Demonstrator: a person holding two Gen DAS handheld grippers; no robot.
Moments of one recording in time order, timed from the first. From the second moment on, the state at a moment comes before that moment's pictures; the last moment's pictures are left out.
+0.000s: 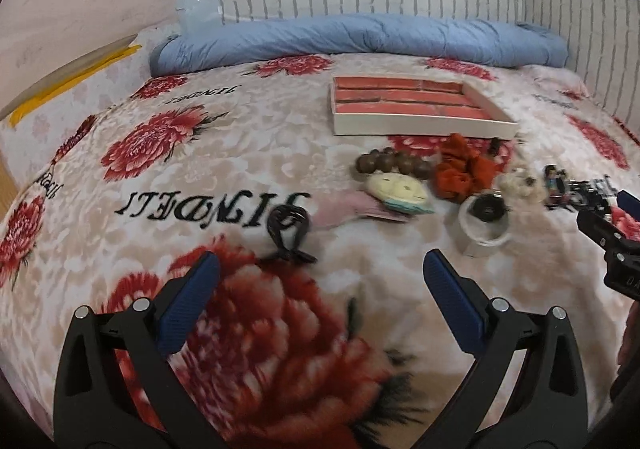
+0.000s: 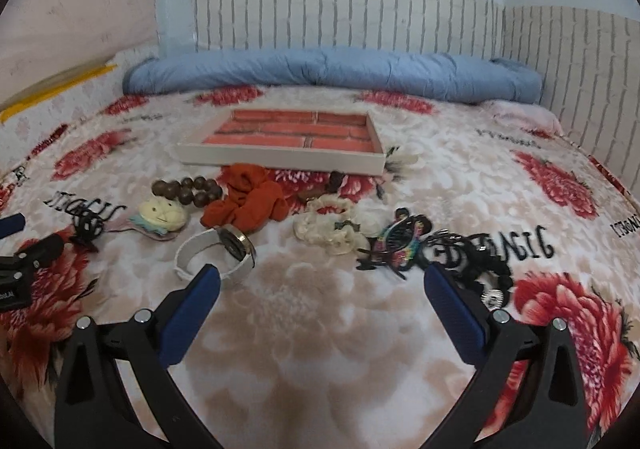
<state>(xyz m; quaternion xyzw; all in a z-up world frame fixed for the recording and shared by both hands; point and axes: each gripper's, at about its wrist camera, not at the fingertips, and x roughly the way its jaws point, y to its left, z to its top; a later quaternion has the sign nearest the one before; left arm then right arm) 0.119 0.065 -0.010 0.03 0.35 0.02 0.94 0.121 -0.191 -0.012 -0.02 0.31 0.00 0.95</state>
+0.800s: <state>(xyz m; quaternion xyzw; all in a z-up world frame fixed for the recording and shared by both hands) 0.191 0.125 -0.050 0.01 0.40 0.03 0.91 0.201 -0.145 -0.065 0.02 0.44 0.00 0.90</state>
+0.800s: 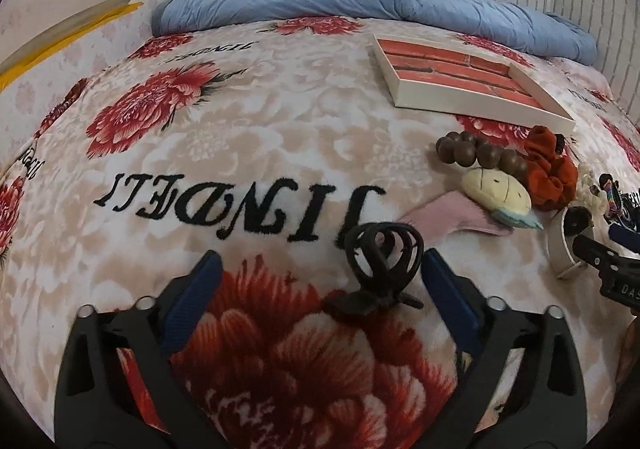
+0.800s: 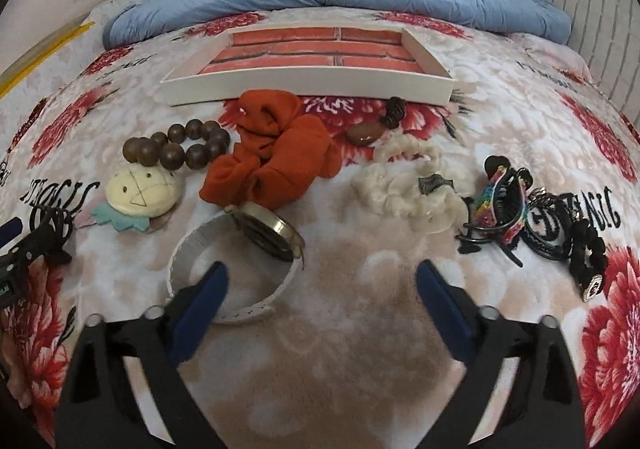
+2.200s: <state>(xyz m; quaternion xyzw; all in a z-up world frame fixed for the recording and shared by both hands) 0.205 0.112 -0.019 -0.02 0.39 -0.01 0.92 0.208 -0.175 -0.029 0.08 0.42 0.08 0.90</state>
